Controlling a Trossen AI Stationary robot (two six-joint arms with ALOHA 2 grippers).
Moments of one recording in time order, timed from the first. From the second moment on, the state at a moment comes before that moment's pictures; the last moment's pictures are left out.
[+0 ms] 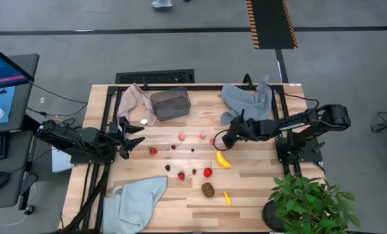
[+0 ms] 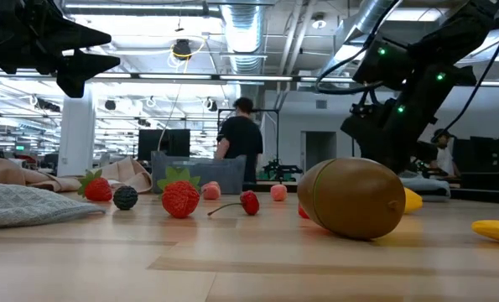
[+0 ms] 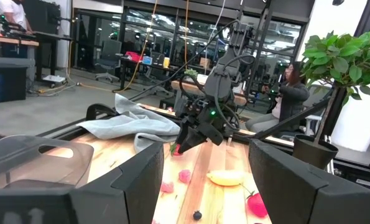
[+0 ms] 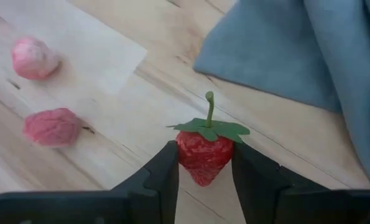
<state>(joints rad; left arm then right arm) -0.27 0.01 0.03 0.12 -0.48 -0.17 -0.08 1.41 0.54 -0.20 0.34 0.76</state>
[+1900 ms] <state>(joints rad) -0.27 0.01 0.03 0.12 -0.52 -0.16 -0.34 1.98 1.45 -0.07 0.02 0.34</state>
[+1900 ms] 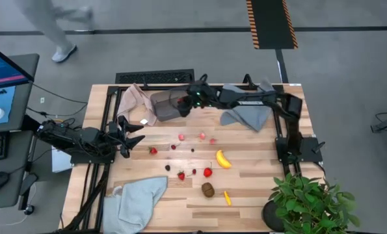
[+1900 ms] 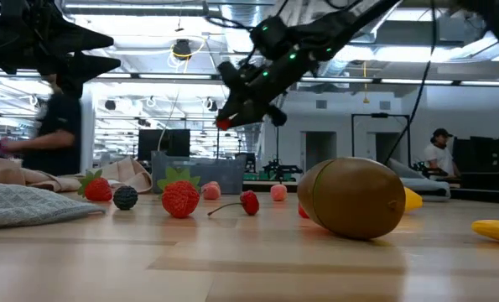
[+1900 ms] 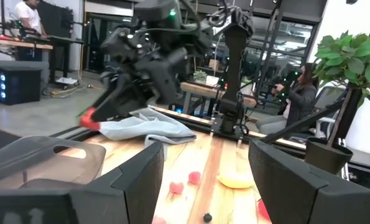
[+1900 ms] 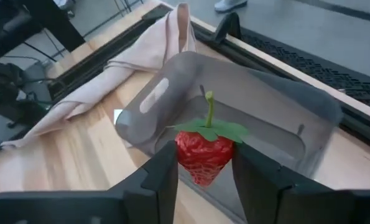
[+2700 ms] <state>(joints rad) -0.27 0.01 0.03 0.09 -0.52 -0.18 -0.34 1.97 1.58 -0.21 -0.03 0.25</state>
